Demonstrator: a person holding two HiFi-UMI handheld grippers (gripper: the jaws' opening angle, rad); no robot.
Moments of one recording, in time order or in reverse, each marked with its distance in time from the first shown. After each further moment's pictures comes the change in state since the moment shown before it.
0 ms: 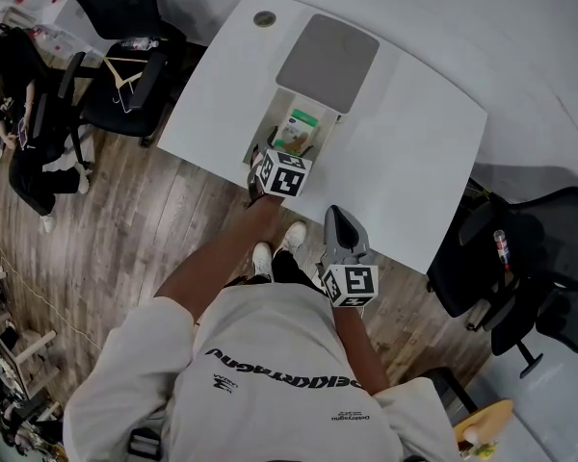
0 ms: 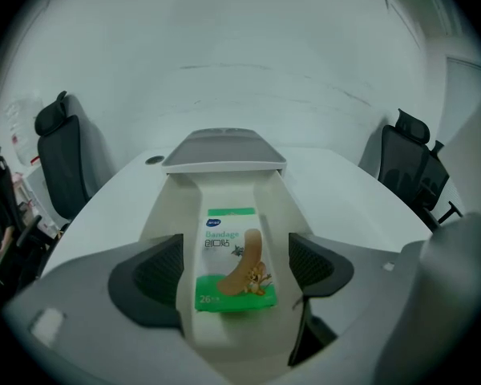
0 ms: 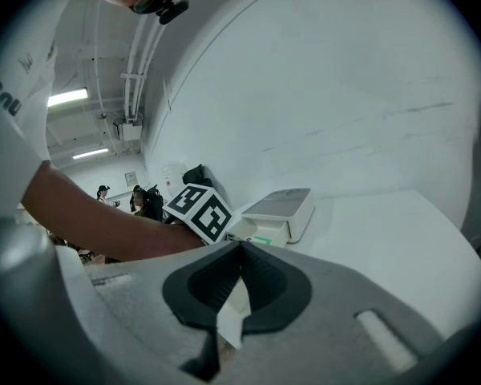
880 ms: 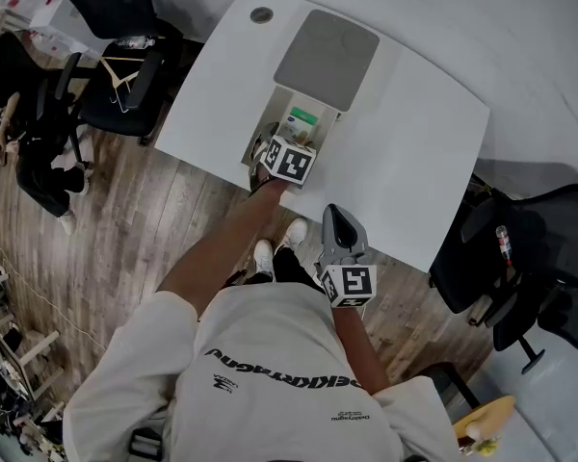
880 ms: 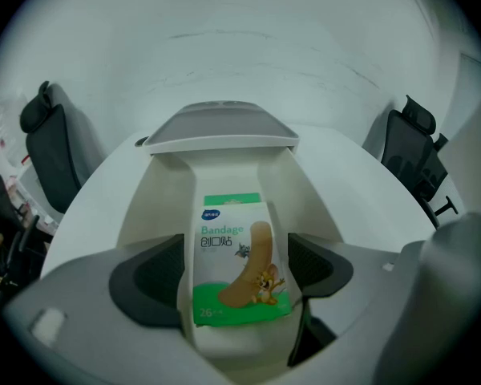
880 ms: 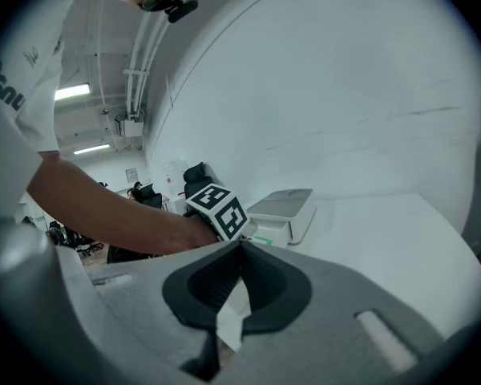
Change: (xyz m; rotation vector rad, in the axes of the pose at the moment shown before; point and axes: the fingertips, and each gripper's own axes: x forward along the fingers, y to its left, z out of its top) left arm 0.031 0.001 -0.013 0.022 0.168 -0.022; right arm 0.007 0.002 0.000 -0.024 0.009 0.000
